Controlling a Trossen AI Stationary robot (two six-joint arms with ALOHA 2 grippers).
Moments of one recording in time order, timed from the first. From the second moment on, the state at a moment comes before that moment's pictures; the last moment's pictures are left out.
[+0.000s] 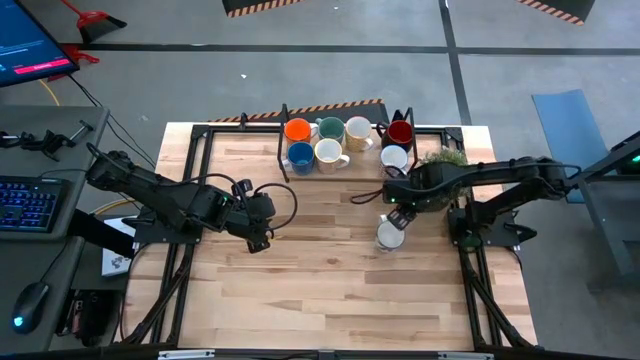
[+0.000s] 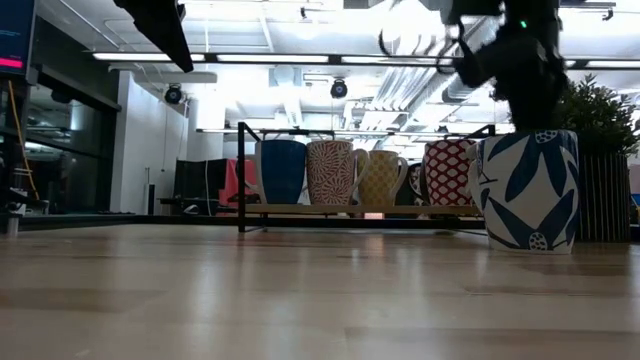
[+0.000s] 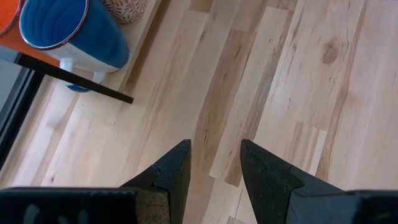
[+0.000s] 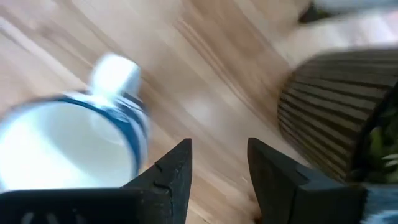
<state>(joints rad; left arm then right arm) -0.35 1.33 1.21 -1.07 -0.50 -0.54 -0.03 1.34 1.06 -1.25 0.09 0.77</state>
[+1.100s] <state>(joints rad) -0.35 1.33 1.21 -1.07 -0.51 -0.55 0.17 1.47 1.18 -1.19 0.14 0.82</state>
